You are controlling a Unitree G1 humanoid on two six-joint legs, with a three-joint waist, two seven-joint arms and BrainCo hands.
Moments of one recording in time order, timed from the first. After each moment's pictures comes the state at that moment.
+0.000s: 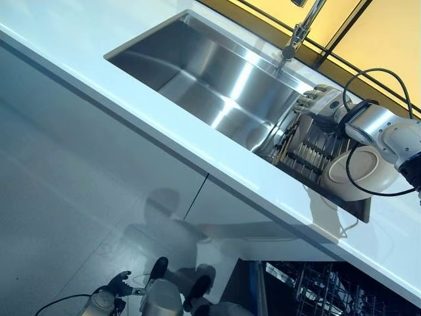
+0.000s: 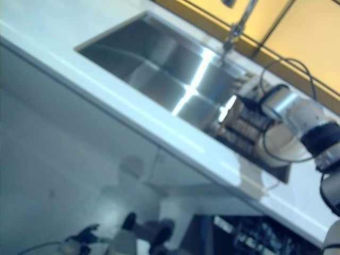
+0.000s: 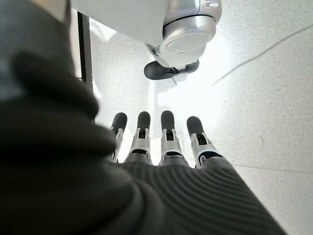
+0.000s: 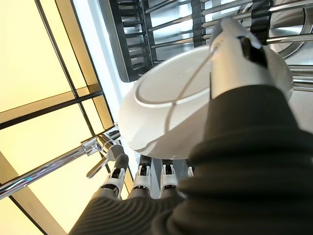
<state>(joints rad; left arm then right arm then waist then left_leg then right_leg) -0.01 0.49 -0.31 0.95 0.05 0.03 -0.02 -1.19 -1.07 0.94 0.56 -0.96 -0.21 0.11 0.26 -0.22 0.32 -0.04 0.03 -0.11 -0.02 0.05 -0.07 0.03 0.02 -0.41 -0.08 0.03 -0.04</state>
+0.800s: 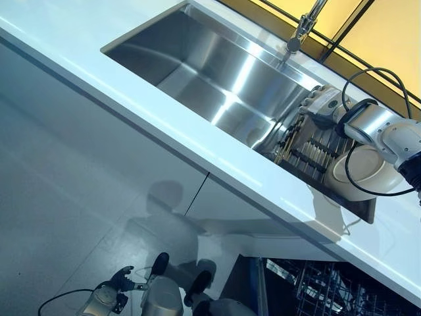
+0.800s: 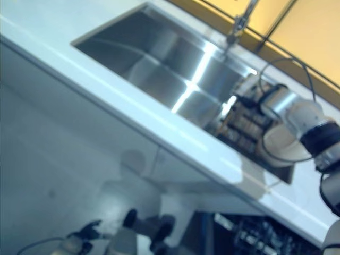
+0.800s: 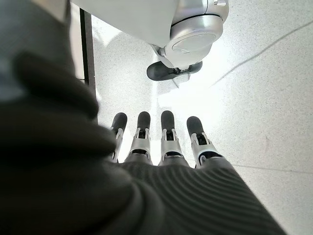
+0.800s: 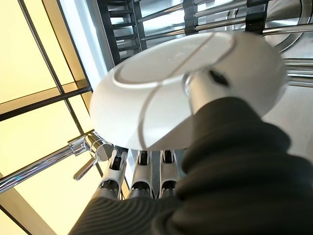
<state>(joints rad) -0.03 0.49 -0.31 0.93 0.05 0.03 -0.02 -1.19 -1.07 0.94 0.56 -0.97 -0.21 0.11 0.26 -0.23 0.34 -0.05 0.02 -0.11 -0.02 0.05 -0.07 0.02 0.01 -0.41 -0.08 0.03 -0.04</state>
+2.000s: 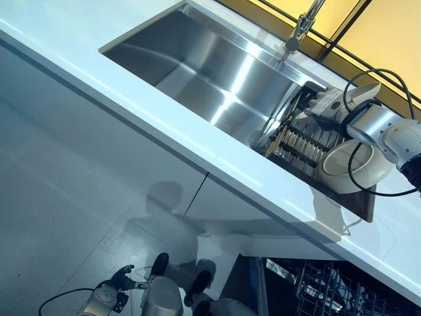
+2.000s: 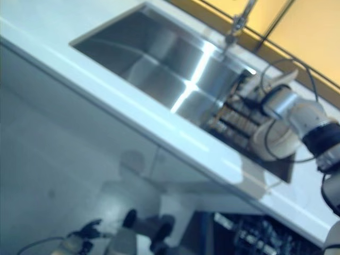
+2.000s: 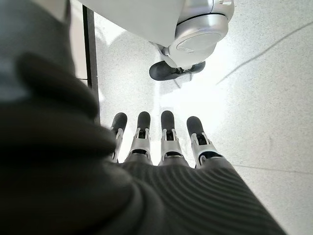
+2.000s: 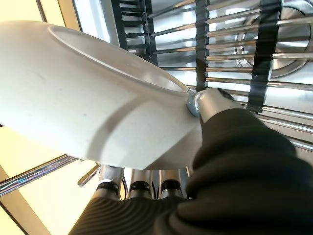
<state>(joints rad) -0.03 0.49 -0.31 0.92 0.05 0.04 -0.02 -1.19 -1.09 0.94 0.56 -1.03 -0.23 0.11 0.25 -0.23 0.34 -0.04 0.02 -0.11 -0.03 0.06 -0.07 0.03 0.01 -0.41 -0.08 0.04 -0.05</state>
